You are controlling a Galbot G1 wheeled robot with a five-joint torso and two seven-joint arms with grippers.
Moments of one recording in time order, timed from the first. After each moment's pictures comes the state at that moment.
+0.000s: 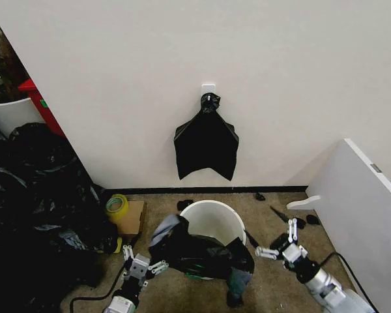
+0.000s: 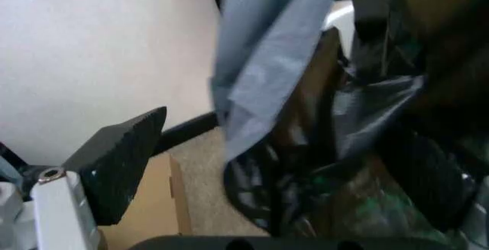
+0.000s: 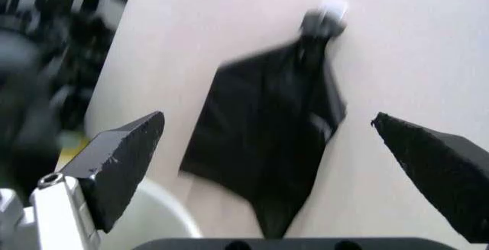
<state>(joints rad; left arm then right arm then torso) 1.73 -1.01 -0.19 -2.03 0.03 -0.14 -0.29 -1.57 0.87 0.37 1.94 0.02 0.70 0.03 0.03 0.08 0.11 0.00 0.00</state>
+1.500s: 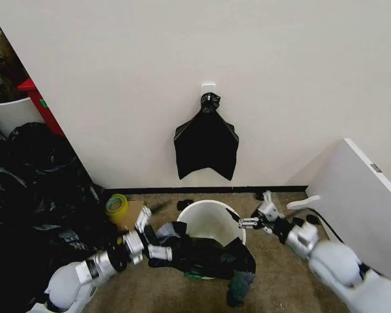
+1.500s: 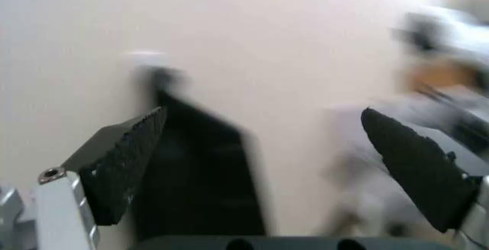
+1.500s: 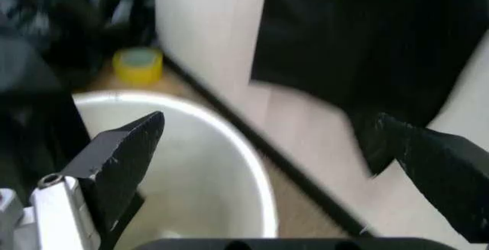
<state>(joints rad) 1.42 -1.05 -0.46 -1.98 -0.44 -0.56 0.48 -1.09 0.75 0.11 1.87 0.42 -0.06 -0.32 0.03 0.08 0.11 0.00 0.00</state>
